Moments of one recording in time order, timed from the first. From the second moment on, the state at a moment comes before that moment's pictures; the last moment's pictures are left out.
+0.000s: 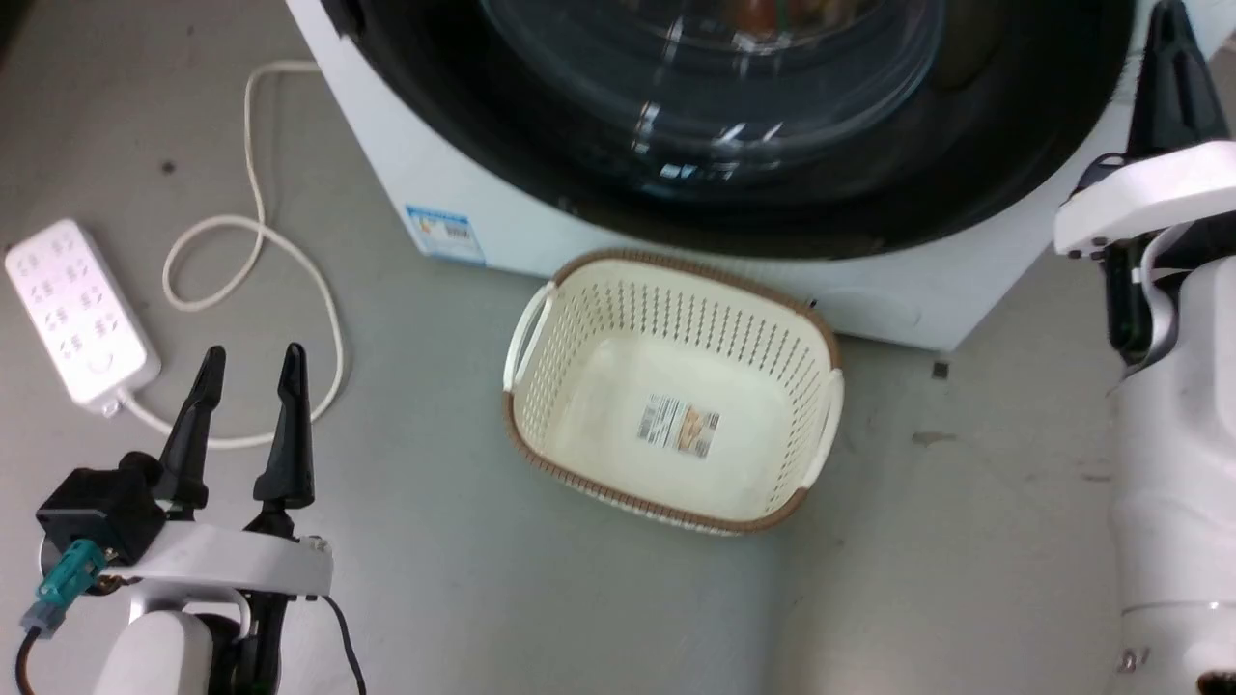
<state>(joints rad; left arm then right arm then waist) -0.19 0.25 0.01 0.11 -0.41 -0.13 -0.26 -0.88 -0.05 -0.29 0.63 -0.02 0.13 -0.25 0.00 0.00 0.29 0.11</state>
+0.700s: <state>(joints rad) -0.06 0.22 0.02 0.11 -0.35 -0.10 -0.25 -0.30 -0.05 -0.11 0.17 0.12 0.13 -0.16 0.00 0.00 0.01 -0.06</state>
